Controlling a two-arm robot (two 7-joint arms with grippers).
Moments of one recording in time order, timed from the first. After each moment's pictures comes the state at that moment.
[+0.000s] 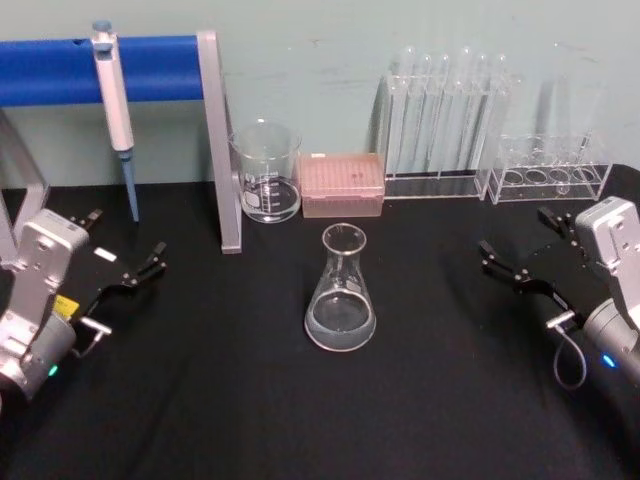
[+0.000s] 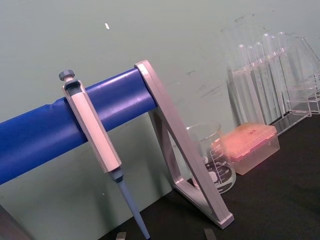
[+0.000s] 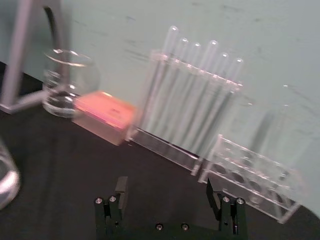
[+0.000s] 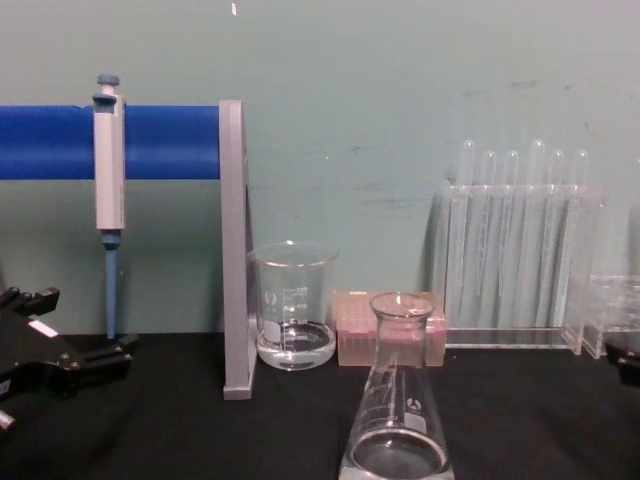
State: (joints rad) left arm -0.20 0.60 0.45 -1.41 -0.25 -0.12 0.03; right arm 0.19 0.60 -0.44 -1.43 0.28 -0.12 0.02
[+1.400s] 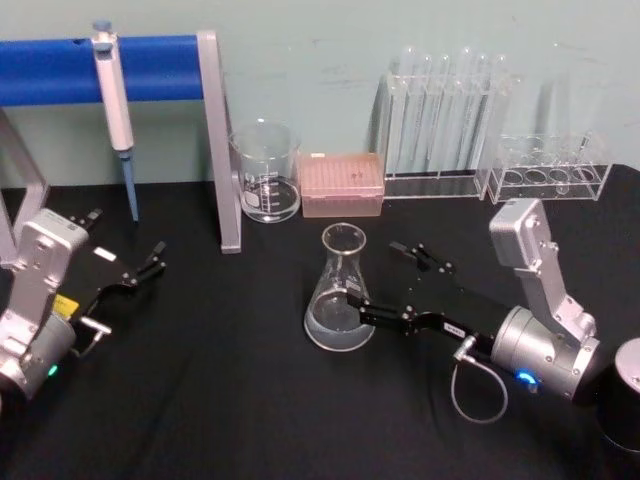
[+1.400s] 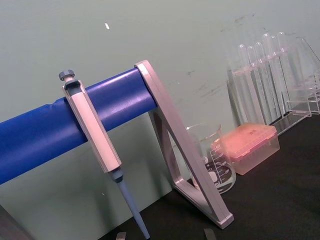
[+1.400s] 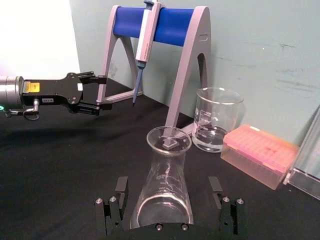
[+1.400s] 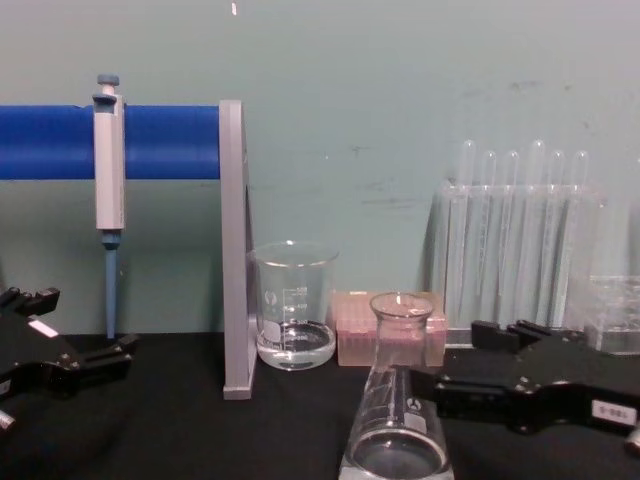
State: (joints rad) left arm -0.20 0.60 0.45 -1.41 -0.25 -0.12 0.03; right arm 0.22 0.50 -0.47 -1.50 0.42 -0.01 0.47
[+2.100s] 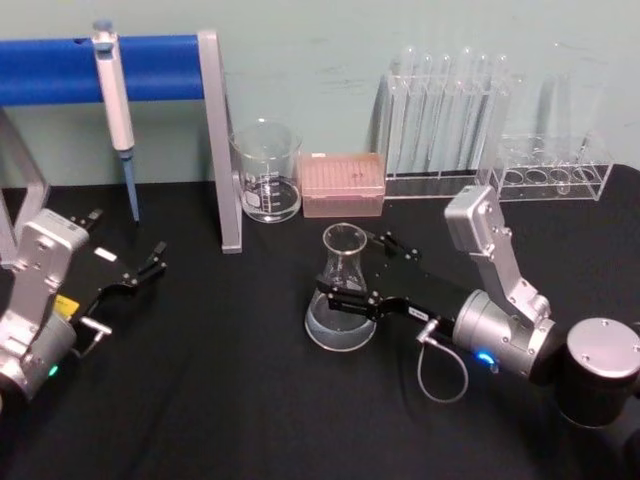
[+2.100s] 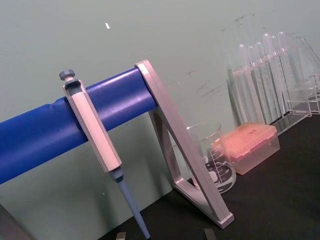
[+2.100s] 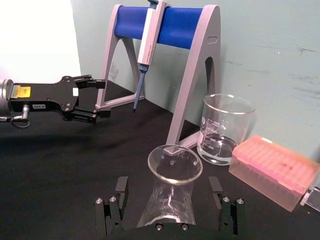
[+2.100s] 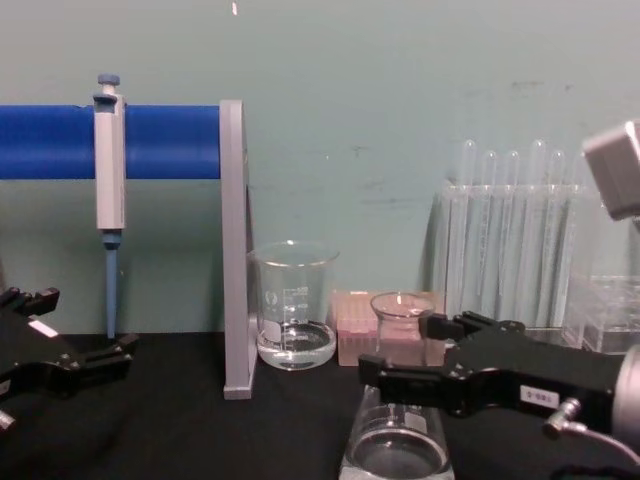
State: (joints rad) left arm -0.20 0.60 0.45 -1.41 -0.25 -0.12 0.03; right arm 0.31 0.38 -0.49 -1.37 0.34 -0.03 0.49
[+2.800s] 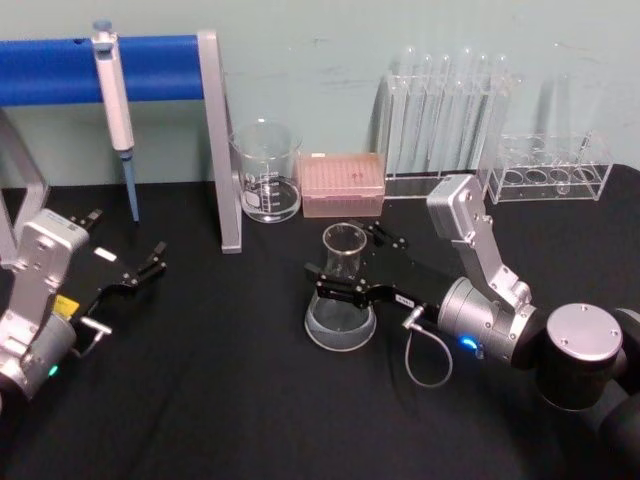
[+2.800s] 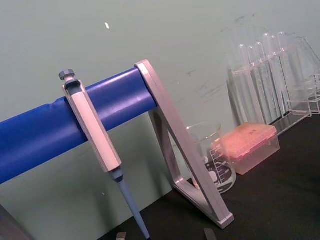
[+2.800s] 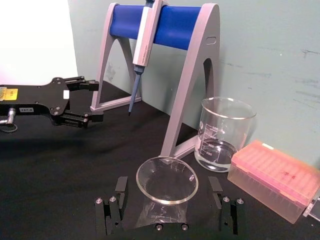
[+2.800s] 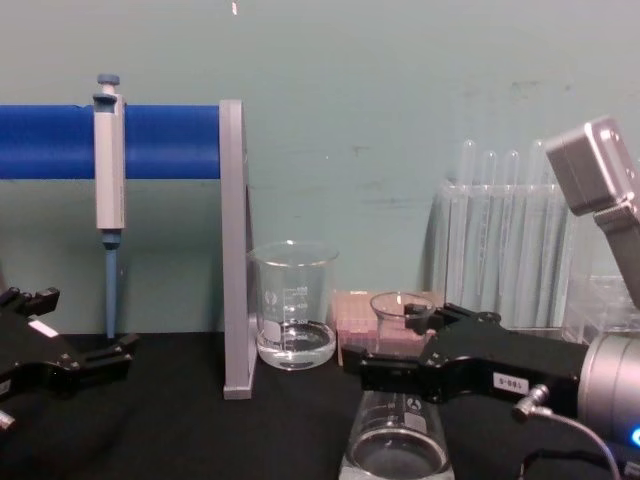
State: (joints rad) left arm -0.20 0.60 0.45 -1.41 -0.25 -0.12 0.03; right arm 0.36 0.32 -0.49 -1.28 0.31 -0.04 0.51
